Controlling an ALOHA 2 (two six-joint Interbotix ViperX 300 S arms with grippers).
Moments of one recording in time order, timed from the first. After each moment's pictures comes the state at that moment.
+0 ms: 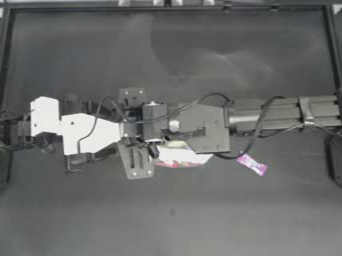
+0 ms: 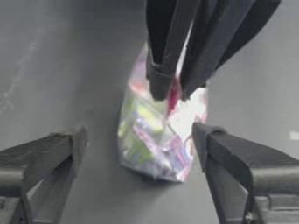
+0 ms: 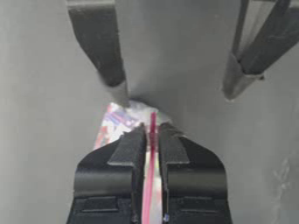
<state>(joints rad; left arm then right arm) 0.13 -0.25 1.16 -0.03 -0.66 0.04 0.01 0.47 -0.43 -0.17 1.21 -0.05</state>
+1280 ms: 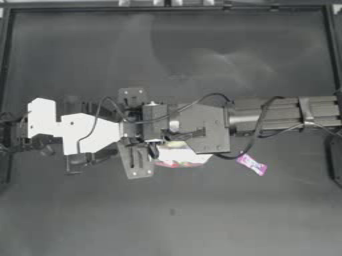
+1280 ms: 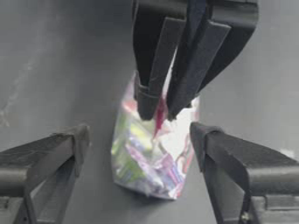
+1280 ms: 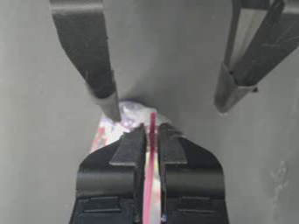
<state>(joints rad) 0.11 -0.25 1.16 -0.04 -0.70 0.04 0.01 0.47 -0.43 -0.18 1.21 -0.05</state>
